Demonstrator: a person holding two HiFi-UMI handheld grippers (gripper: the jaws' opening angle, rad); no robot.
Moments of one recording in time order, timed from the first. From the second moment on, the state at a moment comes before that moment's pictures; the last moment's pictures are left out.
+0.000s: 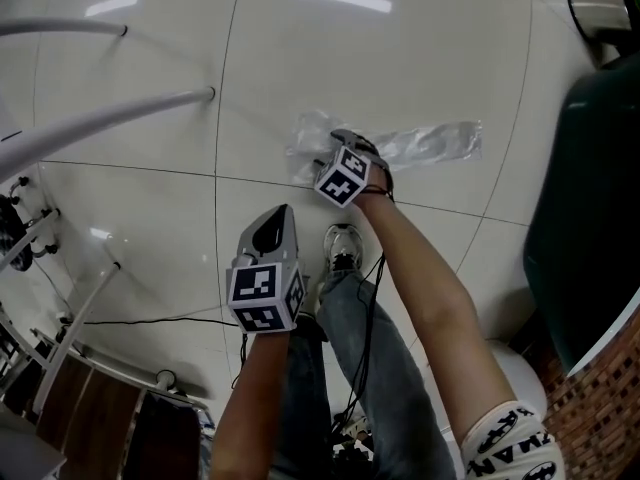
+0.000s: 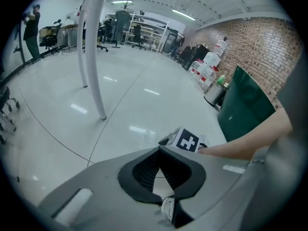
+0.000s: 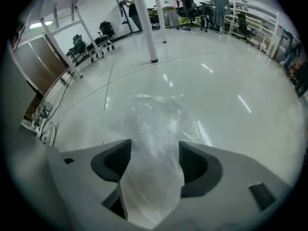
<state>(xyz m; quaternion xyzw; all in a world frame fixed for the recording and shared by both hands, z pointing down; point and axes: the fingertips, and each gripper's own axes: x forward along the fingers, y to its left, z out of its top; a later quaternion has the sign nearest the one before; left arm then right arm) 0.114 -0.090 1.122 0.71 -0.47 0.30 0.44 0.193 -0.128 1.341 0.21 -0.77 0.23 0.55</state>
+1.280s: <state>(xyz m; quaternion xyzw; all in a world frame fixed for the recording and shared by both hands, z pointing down) 0.096 -0.086 0.841 0.74 -0.53 0.23 0.36 0.202 -0.161 0.913 0.40 -0.83 0.34 0.18</state>
